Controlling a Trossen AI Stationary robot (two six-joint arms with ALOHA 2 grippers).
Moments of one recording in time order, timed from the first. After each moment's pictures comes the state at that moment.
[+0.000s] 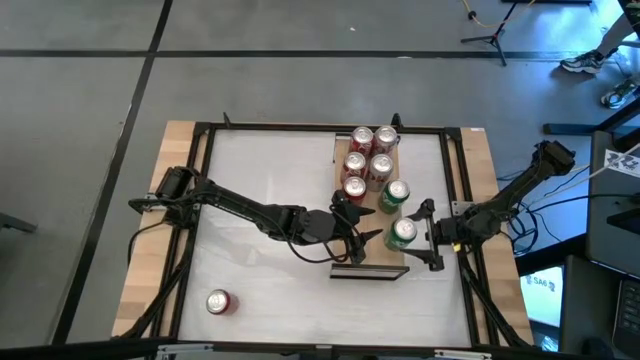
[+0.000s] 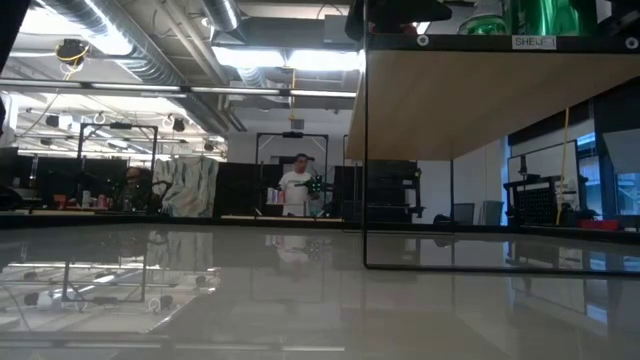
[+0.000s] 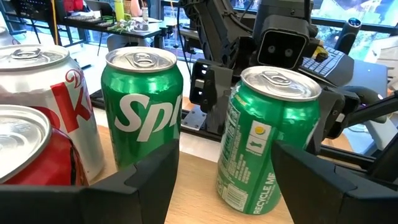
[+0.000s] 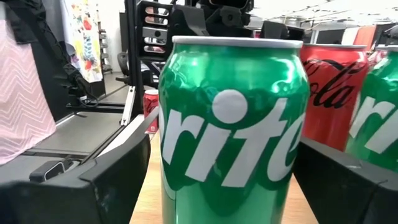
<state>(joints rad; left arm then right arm) -0.23 1.92 1.46 0.26 -0.51 -0.22 0.73 0.65 0.13 0.59 0.62 -0.06</state>
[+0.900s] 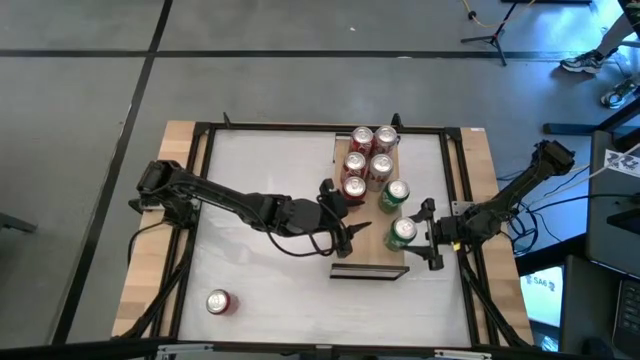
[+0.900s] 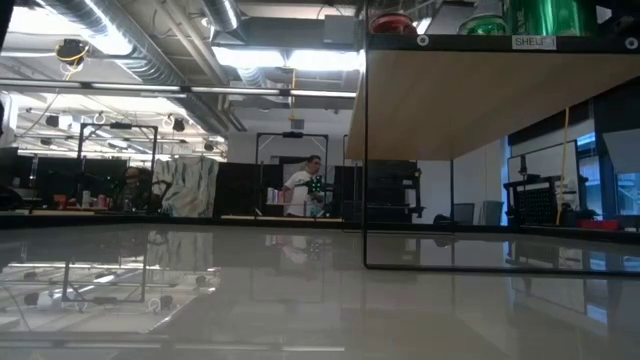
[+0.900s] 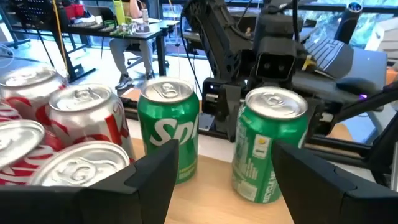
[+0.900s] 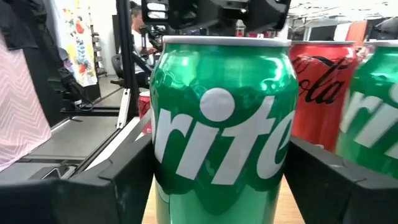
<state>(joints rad) -0.23 1.77 1.46 0.07 -0.51 -0.17 0.73 0.65 0.13 0.60 0.66 -0.04</state>
